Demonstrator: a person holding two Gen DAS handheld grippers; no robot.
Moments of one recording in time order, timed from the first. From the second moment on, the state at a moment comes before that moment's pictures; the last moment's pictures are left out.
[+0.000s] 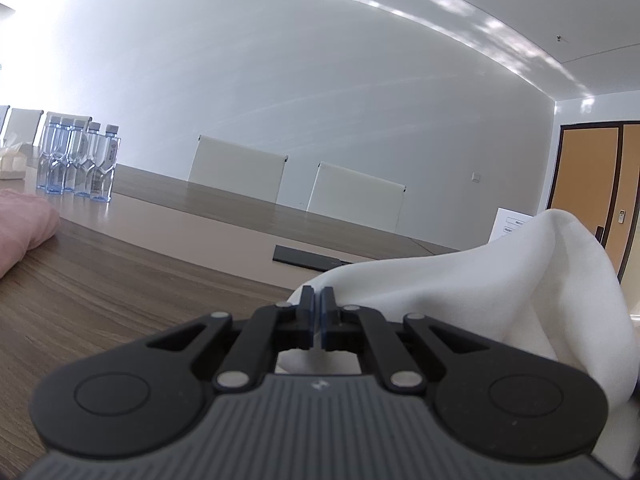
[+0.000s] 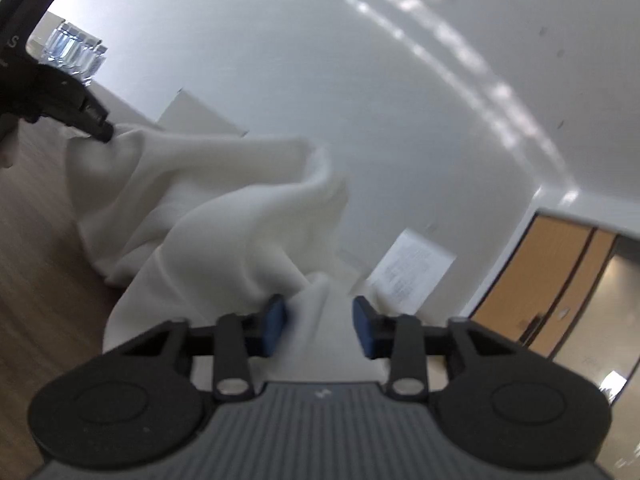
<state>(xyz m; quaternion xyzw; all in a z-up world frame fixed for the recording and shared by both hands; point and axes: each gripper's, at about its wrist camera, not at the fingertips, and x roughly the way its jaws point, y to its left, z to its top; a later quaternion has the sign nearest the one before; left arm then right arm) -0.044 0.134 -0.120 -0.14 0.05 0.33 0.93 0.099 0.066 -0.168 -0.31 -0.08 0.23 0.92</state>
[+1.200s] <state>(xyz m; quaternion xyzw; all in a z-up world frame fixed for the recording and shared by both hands) -0.035 0.136 -0.128 -0.15 0.07 0.23 0.96 0.225 0.101 -0.192 -0.14 0.12 0.20 0.96</state>
